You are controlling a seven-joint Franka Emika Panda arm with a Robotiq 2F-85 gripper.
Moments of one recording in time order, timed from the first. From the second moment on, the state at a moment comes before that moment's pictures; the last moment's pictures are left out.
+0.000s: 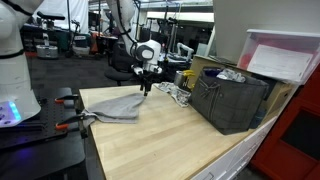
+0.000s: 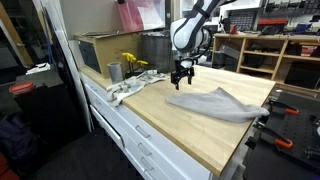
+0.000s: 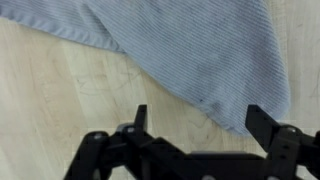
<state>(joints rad) 0.05 0.60 -0.02 -1.94 0.00 2.46 0.25</state>
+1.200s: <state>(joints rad) 0.16 0.79 -0.03 -1.82 0.03 2.47 0.28</state>
